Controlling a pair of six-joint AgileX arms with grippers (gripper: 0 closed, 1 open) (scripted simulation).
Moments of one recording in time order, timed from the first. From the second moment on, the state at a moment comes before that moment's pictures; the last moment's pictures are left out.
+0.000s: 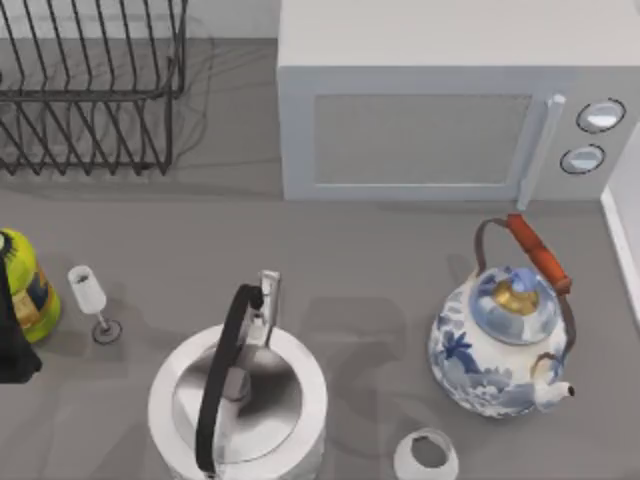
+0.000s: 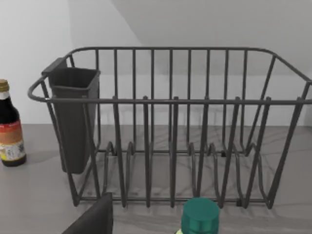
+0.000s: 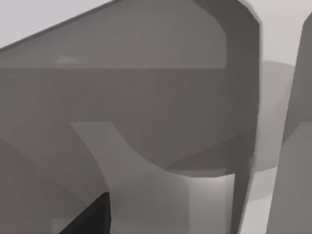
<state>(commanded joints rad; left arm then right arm) 0.00 0.00 0.00 0.00 0.00 0.00 -0.54 1.65 0.68 -0.56 -0.03 -0.16</state>
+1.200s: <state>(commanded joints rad) 0.00 0.00 0.00 0.00 0.00 0.00 -0.54 1.65 0.68 -0.56 -0.03 -0.16</state>
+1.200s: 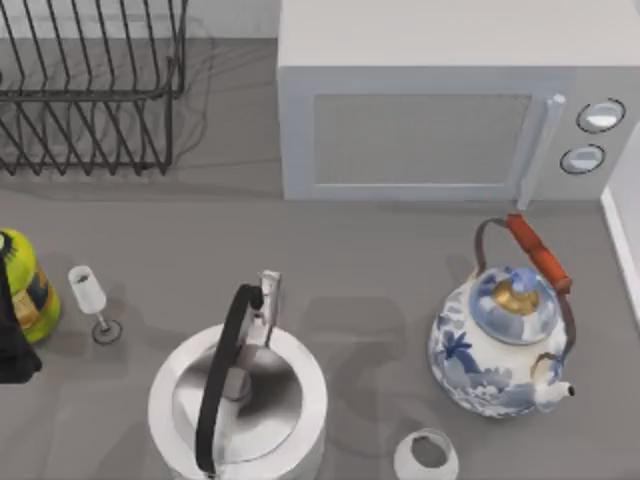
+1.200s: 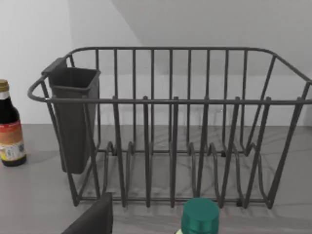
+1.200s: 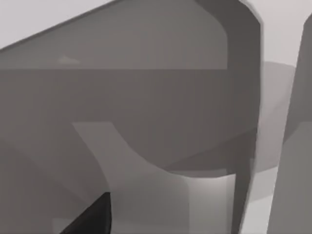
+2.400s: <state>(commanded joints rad) 0.00 0.00 0.00 0.00 0.00 0.00 -0.55 1.41 0.98 -1.07 -0.01 -0.16</state>
